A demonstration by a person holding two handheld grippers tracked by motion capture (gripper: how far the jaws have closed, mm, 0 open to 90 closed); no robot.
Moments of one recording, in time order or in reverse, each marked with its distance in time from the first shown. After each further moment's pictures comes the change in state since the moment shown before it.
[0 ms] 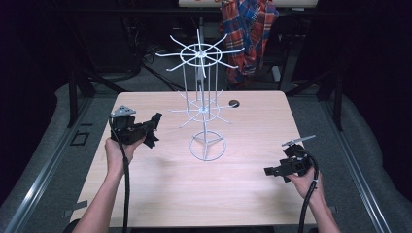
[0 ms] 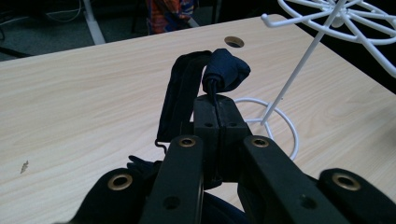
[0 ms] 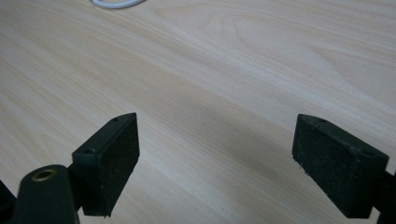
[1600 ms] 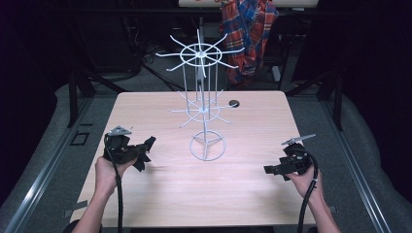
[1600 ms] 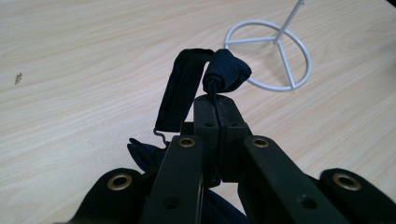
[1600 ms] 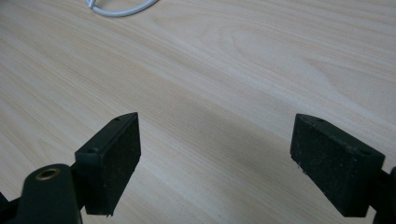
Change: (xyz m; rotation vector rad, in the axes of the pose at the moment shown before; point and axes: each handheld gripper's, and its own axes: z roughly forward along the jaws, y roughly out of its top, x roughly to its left) left arm 0.010 -0.052 -0.011 0.183 -0.002 -0.022; right arm 0.001 0.003 -0.002 -0.021 -0.016 -0.029
